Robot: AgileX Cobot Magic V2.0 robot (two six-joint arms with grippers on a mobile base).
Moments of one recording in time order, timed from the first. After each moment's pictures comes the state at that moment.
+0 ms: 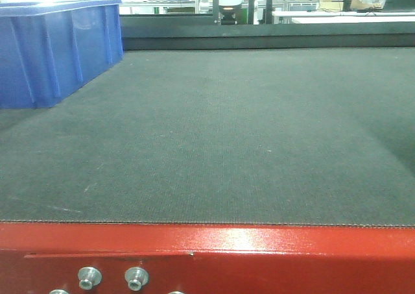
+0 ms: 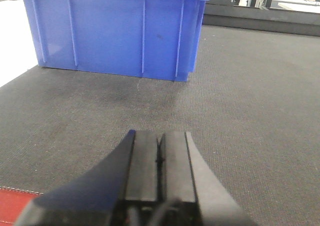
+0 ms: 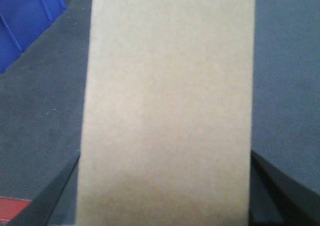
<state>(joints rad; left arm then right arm) 0.02 -0.01 0.03 -0.09 0.11 0.02 0.23 0.29 -0.75 -0.10 0.85 0.29</state>
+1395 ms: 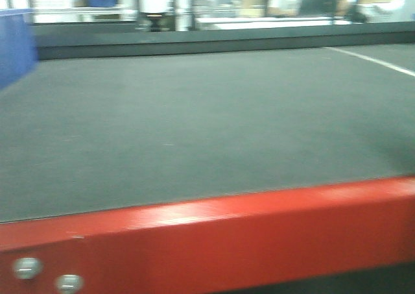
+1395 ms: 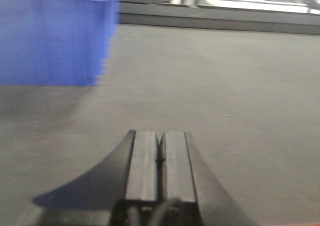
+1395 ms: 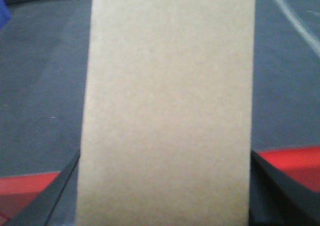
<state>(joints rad) -0.02 -0.01 0.03 -0.09 0.11 0.02 0.23 0.29 -0.74 -0.10 0.86 0.29</state>
